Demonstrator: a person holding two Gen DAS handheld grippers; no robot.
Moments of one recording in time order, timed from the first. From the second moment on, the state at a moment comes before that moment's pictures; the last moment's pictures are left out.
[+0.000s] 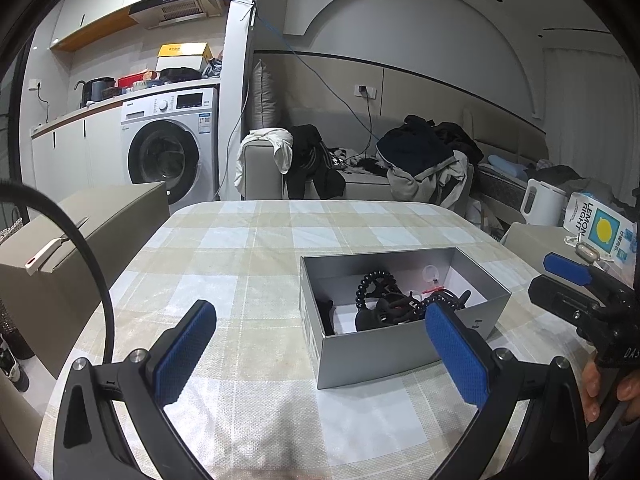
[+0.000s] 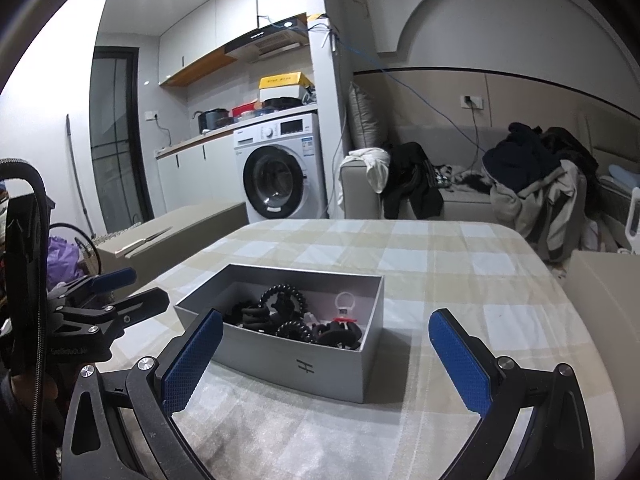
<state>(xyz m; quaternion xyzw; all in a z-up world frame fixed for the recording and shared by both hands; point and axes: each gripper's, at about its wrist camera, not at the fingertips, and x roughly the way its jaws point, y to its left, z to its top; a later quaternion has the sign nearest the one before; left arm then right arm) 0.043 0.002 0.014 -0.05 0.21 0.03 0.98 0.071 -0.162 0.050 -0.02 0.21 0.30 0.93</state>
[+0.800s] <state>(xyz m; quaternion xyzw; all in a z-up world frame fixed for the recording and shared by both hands) 0.044 0.001 0.015 -0.05 0.21 0.03 0.98 0.070 -0.161 0.052 -0.01 0.21 0.30 0.93</state>
